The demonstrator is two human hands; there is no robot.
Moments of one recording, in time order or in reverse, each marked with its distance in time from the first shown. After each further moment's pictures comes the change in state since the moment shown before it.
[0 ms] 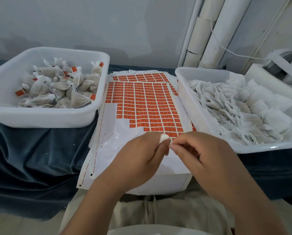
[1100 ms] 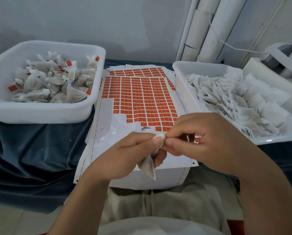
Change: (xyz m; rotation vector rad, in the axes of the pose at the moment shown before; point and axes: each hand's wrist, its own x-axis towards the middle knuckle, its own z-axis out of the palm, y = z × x) left_hand -0.004 -0.014 -0.016 -0.729 -0.316 -0.013; right_hand 0.030 0.003 -0.026 0.137 -0.213 -0.248
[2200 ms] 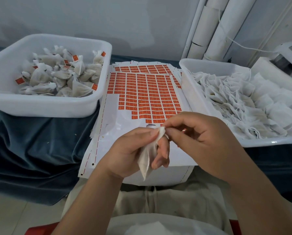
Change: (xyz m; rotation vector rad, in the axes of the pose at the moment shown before) left_hand 0.008 -0.014 0.007 -0.623 -0.118 0.133; right_hand 0.001 -0.007 0.027 0.206 0.164 0.139
